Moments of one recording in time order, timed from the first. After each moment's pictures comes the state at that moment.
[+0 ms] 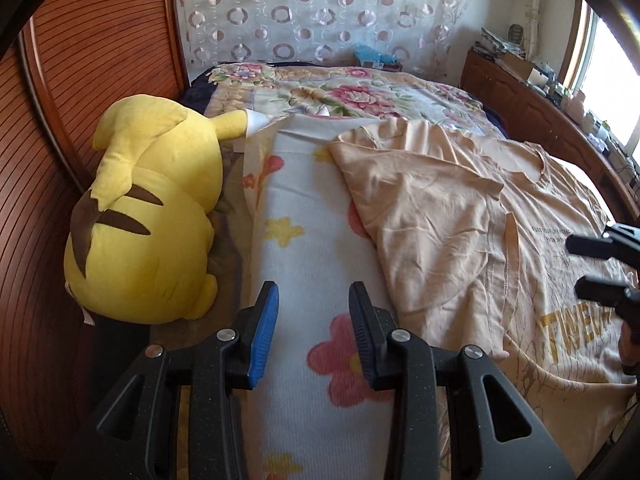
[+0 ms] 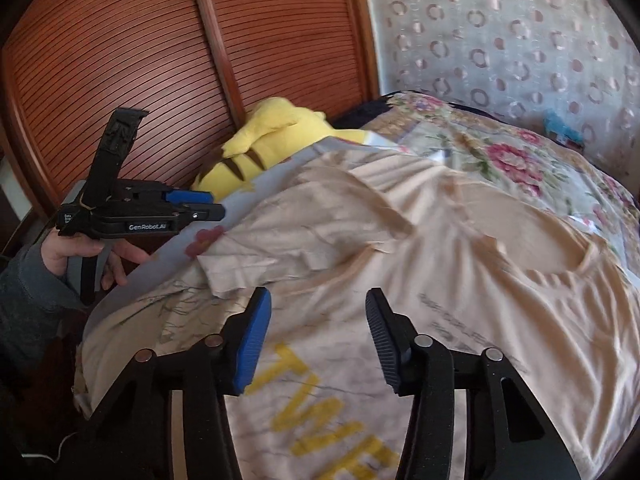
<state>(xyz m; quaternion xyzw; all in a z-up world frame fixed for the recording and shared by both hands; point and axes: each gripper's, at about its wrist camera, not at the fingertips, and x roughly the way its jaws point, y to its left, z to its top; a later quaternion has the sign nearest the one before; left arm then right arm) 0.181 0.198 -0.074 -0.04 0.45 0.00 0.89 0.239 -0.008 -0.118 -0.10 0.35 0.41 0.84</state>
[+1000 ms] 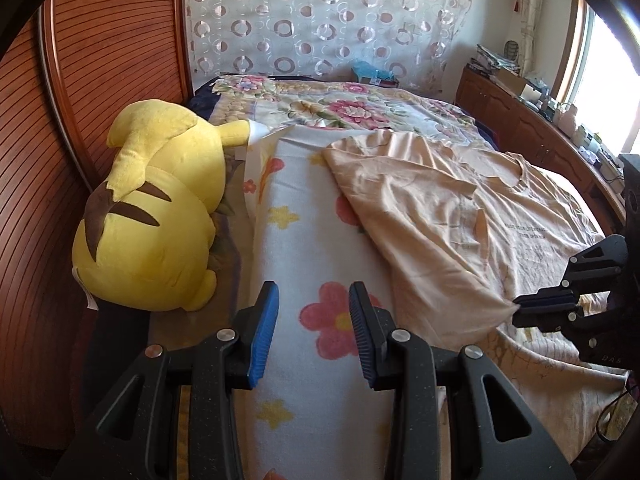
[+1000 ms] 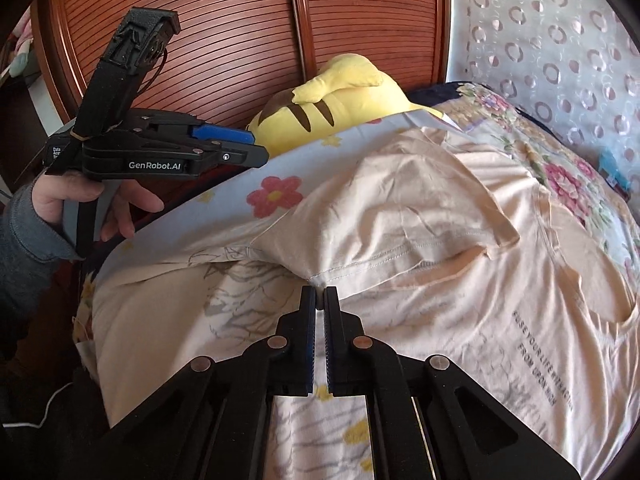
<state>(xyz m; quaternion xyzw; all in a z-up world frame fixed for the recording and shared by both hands) 0.149 0.194 -0.061 -0.05 0.42 -0.01 0.91 0.249 0.041 -0.145 -0.21 0.37 0.47 0.78</state>
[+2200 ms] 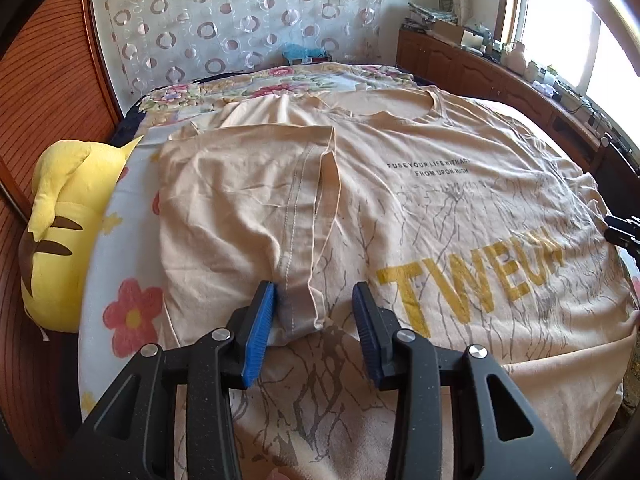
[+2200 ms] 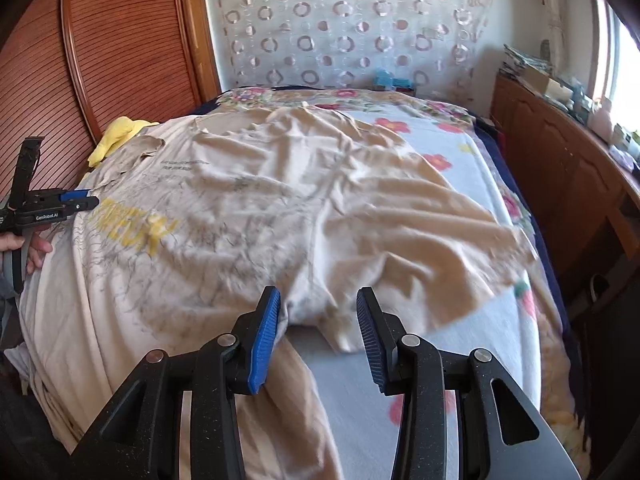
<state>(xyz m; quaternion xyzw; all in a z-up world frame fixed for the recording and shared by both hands) 0.149 0.062 -0.084 0.03 0.44 -0.08 0.89 0.106 -0.276 -0.124 -0.04 0.37 0.14 0.92</state>
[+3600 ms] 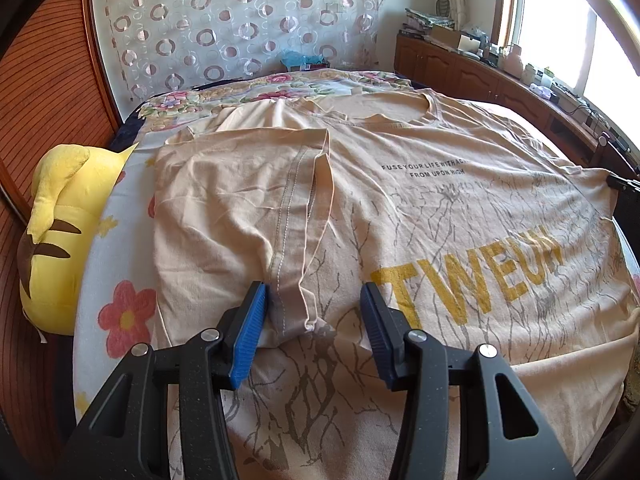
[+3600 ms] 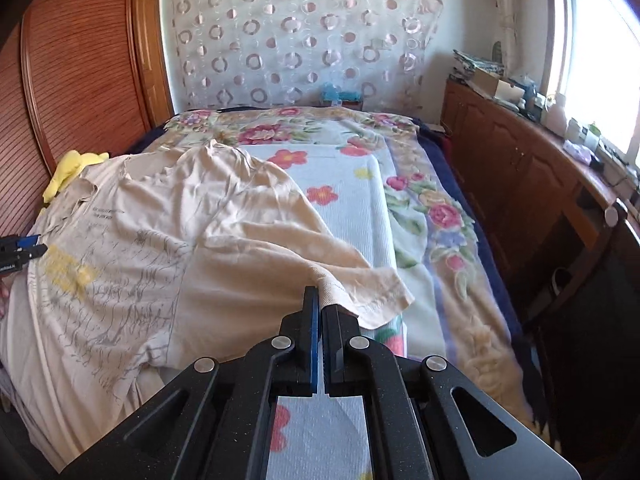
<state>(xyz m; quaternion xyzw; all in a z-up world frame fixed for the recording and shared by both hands) 0.148 0.054 -0.086 0.03 0.43 -0.08 0.90 0.111 -0.348 -0.068 -0.05 0.34 0.06 0.94</state>
